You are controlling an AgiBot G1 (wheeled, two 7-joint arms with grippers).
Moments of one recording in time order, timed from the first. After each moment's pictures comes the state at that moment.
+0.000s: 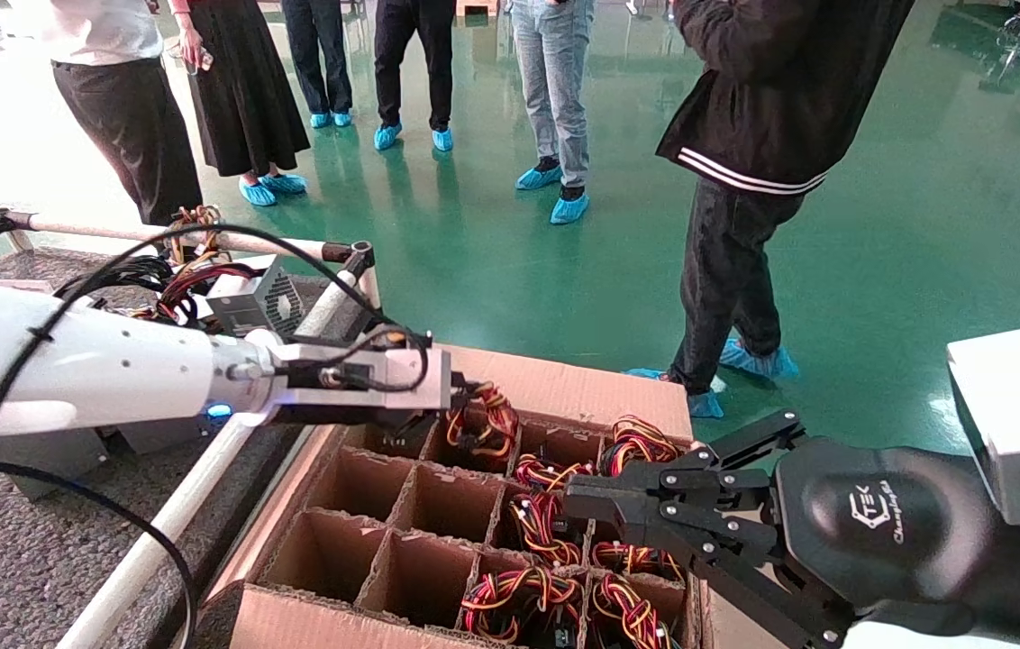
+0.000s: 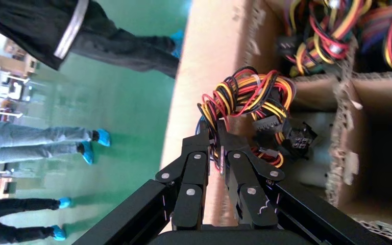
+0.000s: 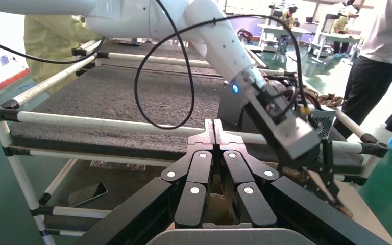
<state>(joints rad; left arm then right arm) -1.68 1.06 1.22 -0.79 1.12 0.83 0.33 1.07 -0.61 -0.28 1.28 -0.73 -1.50 0.19</state>
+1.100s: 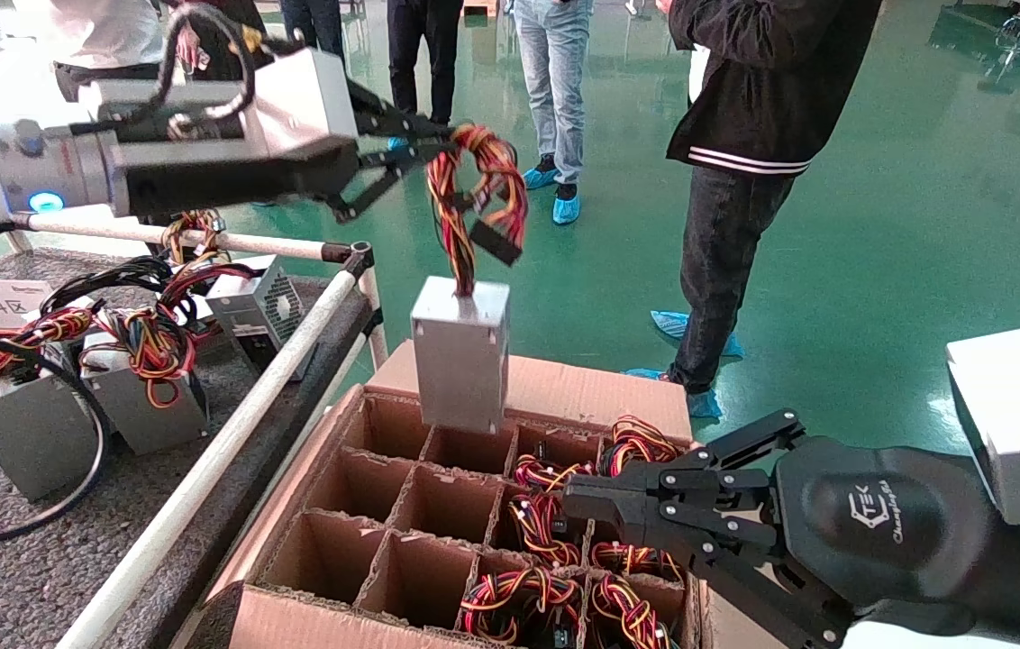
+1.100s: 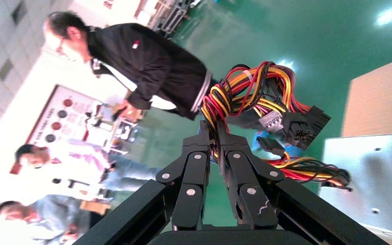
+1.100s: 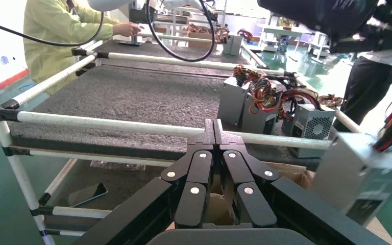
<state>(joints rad) -1.84 0.93 1.00 -0.83 0.93 0.90 0.46 1.07 -0.61 -0.28 1.28 -0.73 -1.50 0.19</state>
